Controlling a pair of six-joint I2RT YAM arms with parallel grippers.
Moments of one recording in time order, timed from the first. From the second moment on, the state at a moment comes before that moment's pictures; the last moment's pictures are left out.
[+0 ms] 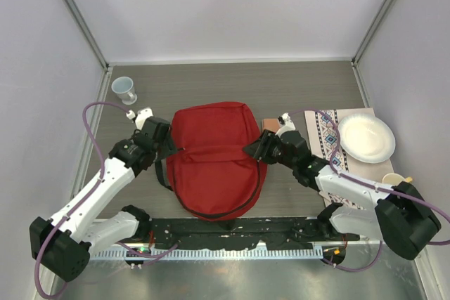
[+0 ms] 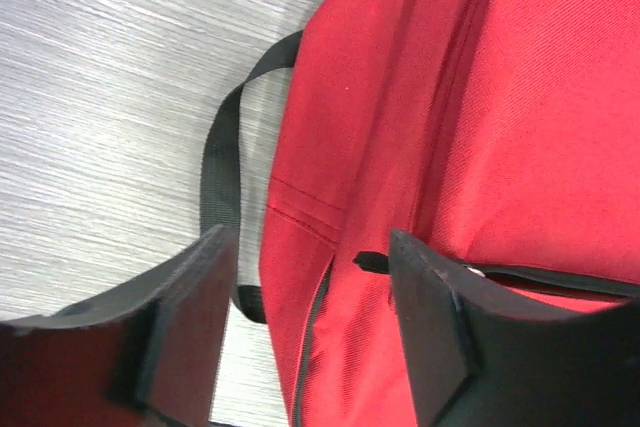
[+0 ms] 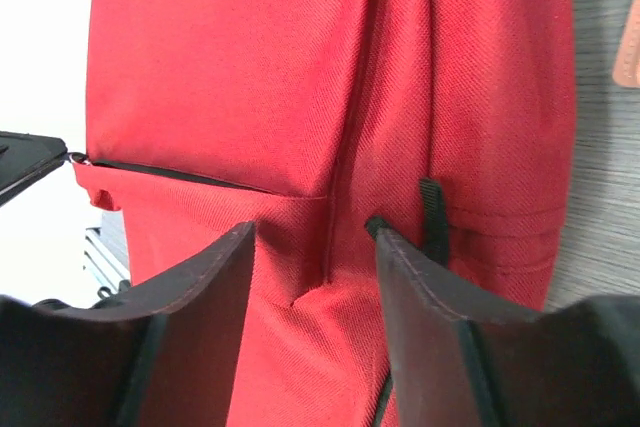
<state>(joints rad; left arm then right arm) -0.49 0.99 0.85 -0.77 -0.39 -0.75 0.65 1.15 0.44 0.28 -0.09 0.87</state>
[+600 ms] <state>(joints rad) -0.49 0.92 0.88 -0.86 -0.51 -0.76 0.64 0.91 0.50 -0.02 0.25 0.82</state>
